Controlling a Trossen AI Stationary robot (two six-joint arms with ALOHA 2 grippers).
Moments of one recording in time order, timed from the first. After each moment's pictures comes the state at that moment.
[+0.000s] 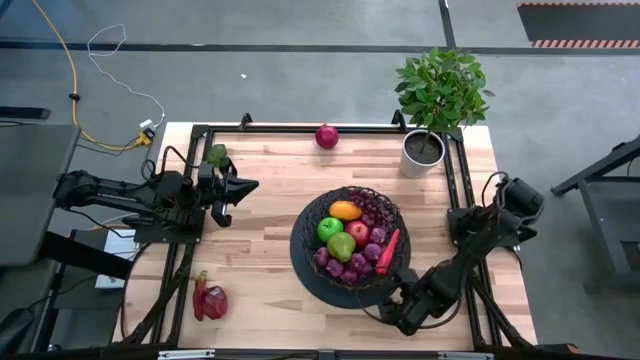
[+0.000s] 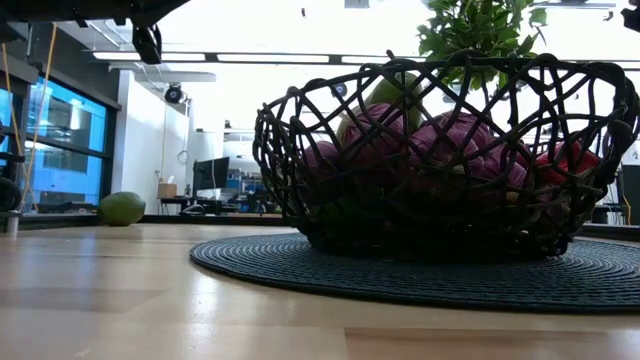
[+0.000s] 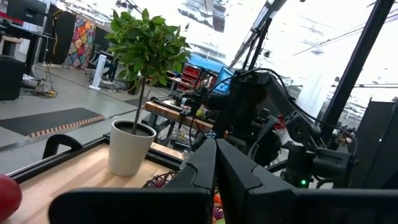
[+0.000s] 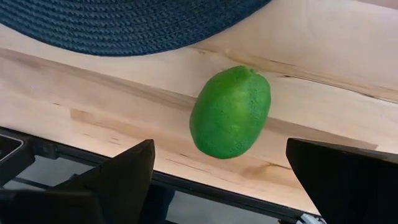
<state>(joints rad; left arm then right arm) 0.03 0.52 0.30 0.42 -0.25 -0.29 0.80 1.71 1.16 -0.75 -0.05 2.15</state>
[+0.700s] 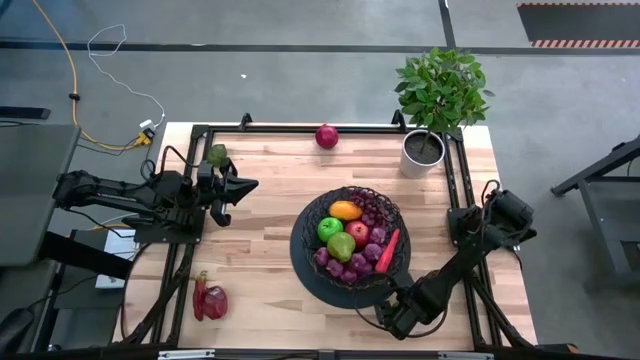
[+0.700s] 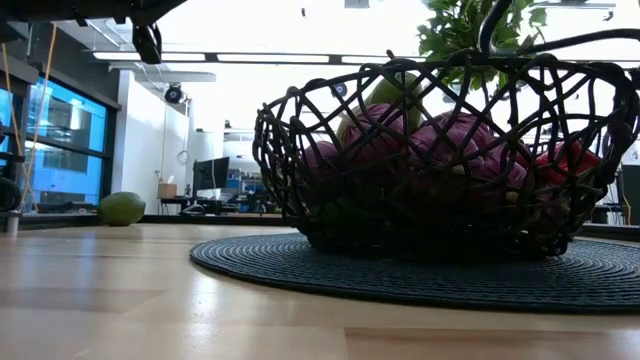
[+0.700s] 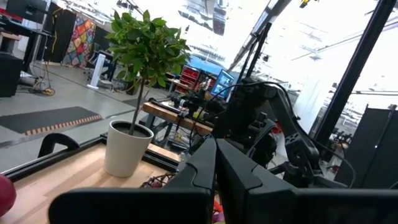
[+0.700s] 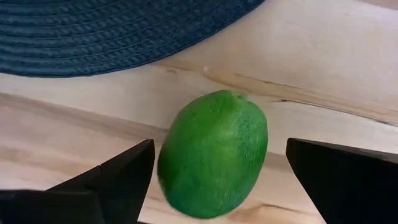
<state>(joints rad) 0.03 0.52 0.30 0.43 -0.25 -0.31 0.80 1.84 1.16 -0.72 -0.06 2.14</state>
